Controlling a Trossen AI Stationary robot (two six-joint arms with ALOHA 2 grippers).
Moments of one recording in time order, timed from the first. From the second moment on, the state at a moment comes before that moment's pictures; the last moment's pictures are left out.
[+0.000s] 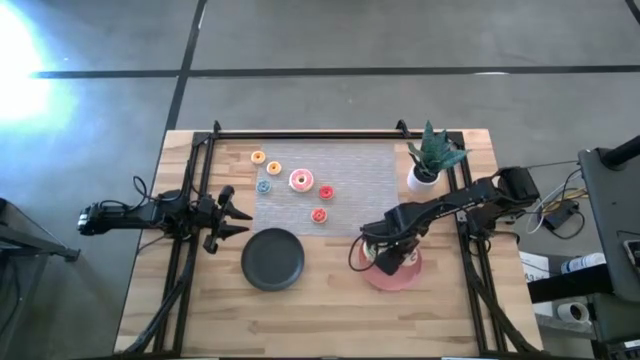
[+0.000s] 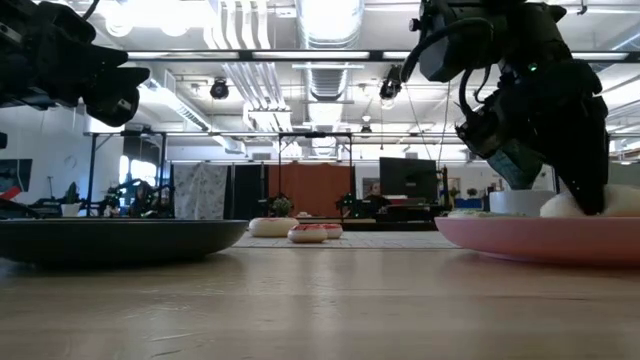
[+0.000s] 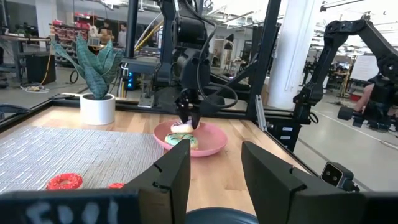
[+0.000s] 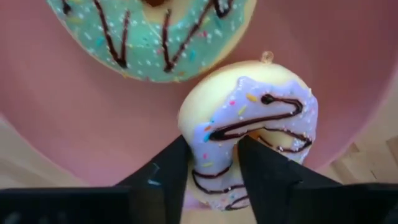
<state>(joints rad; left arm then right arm) -0.01 0.04 0.01 0.04 0.16 -0.14 0.18 1.66 1.01 -1.00 -0.26 0.95</state>
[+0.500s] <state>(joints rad) -0.01 0.04 0.01 0.04 0.16 -0.14 0.18 1.66 1.13 -1.14 -0.19 0.99</state>
